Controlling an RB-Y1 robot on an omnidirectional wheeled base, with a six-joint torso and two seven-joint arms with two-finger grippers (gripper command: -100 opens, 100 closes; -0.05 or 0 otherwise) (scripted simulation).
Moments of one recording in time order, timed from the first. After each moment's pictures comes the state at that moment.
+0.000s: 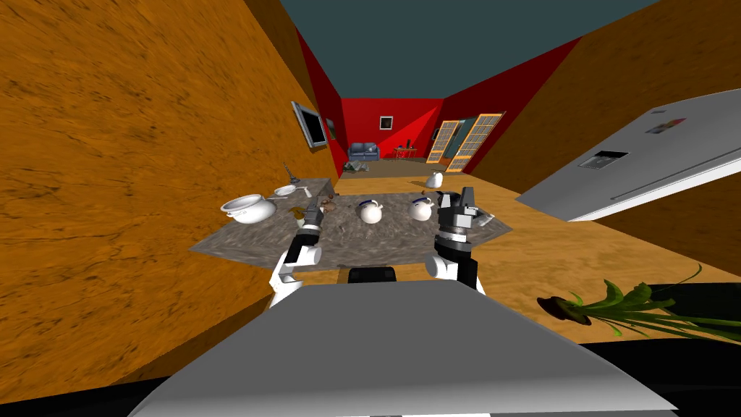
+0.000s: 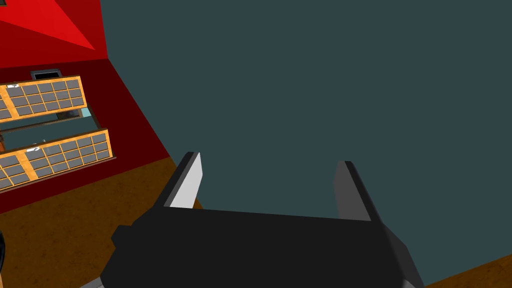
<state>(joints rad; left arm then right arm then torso) 0.26 0.20 0.05 -2.02 0.13 -0.08 -0.11 0.50 0.01 -0.02 -2.30 -0.09 -0.52 0.17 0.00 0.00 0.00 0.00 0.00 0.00</state>
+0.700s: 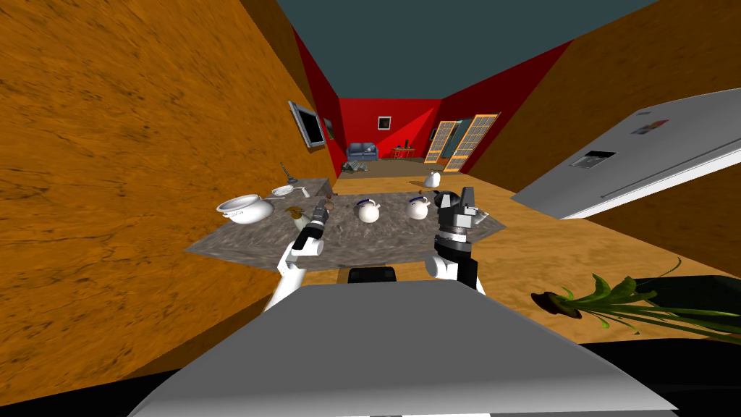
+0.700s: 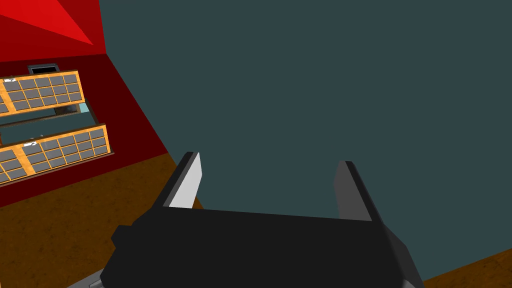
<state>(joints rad) 0.13 0.26 0.04 -1.87 0.14 0.10 -0.08 0.50 0.01 -0.02 -2.30 -0.09 -0.52 0.17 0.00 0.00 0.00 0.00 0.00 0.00</state>
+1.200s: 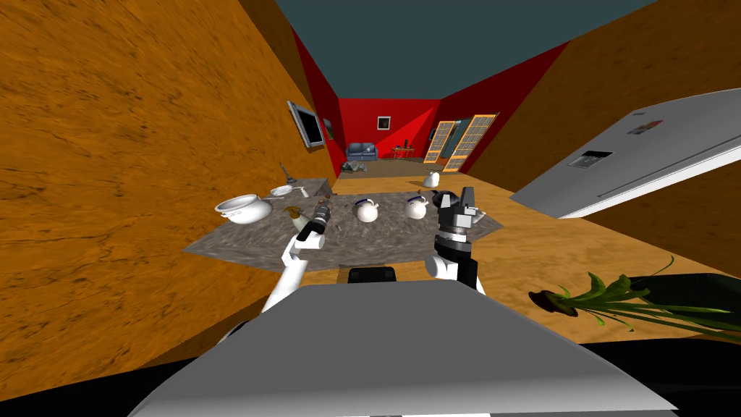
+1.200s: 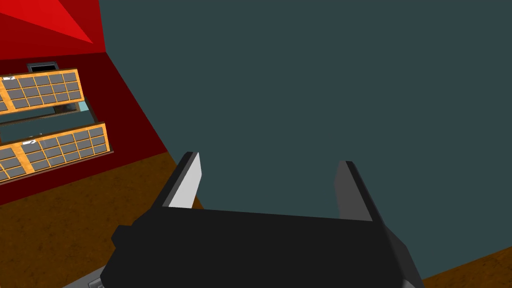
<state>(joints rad) 0.03 0.30 0.03 -1.77 0.15 0.24 -0.06 0.50 0.01 -0.02 -2.30 -0.09 -0.52 0.17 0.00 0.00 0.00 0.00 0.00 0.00</state>
